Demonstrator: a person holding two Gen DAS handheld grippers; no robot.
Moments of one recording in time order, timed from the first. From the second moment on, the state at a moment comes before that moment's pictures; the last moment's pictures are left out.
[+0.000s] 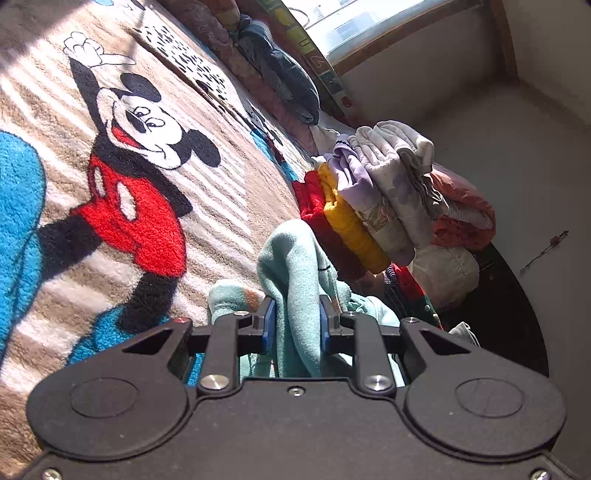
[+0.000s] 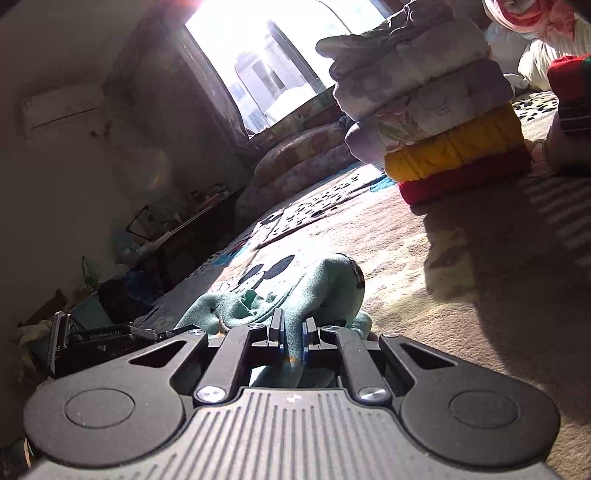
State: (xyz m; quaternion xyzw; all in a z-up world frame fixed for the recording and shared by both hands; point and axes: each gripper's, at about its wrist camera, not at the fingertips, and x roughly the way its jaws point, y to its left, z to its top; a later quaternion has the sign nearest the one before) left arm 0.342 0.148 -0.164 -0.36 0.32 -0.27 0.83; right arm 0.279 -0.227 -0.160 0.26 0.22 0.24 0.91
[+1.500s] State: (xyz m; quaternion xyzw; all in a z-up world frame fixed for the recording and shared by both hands) left arm 0.263 0.103 -0.111 -0.01 0.21 -0.32 0.93; right arm 0.255 -0.177 -0.117 0.01 0.16 0.21 0.96
